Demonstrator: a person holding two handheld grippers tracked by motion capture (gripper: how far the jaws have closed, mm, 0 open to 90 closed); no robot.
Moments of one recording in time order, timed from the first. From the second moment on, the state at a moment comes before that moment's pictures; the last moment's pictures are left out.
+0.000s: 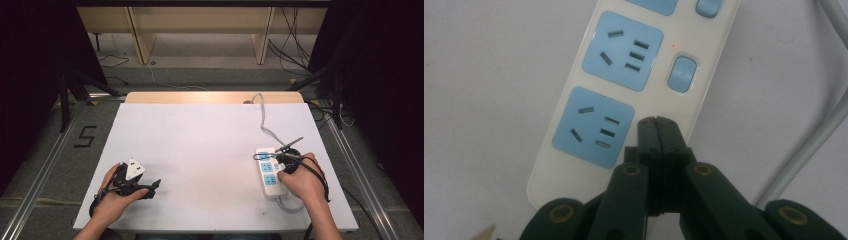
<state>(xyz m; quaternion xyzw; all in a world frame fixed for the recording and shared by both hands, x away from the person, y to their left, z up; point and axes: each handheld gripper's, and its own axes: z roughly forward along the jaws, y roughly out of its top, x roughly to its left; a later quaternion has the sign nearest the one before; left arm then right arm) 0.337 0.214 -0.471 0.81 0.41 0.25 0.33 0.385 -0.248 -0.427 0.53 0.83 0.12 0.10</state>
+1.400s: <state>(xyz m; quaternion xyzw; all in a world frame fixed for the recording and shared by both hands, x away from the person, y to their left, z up) 0.337 0.213 -0.471 0.81 0.41 0.25 0.33 0.389 -0.248 -0.430 0.54 0.83 0.13 0.09</state>
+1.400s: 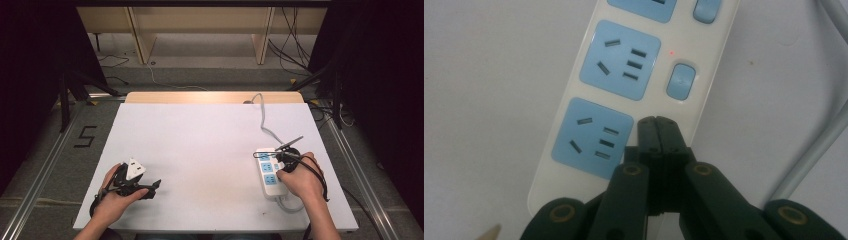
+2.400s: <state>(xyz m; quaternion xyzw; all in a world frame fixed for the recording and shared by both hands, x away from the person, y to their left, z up) 0.338 0.214 -0.472 0.81 0.41 0.25 0.33 0.396 -0.248 -0.415 0.54 0.83 0.12 0.11</state>
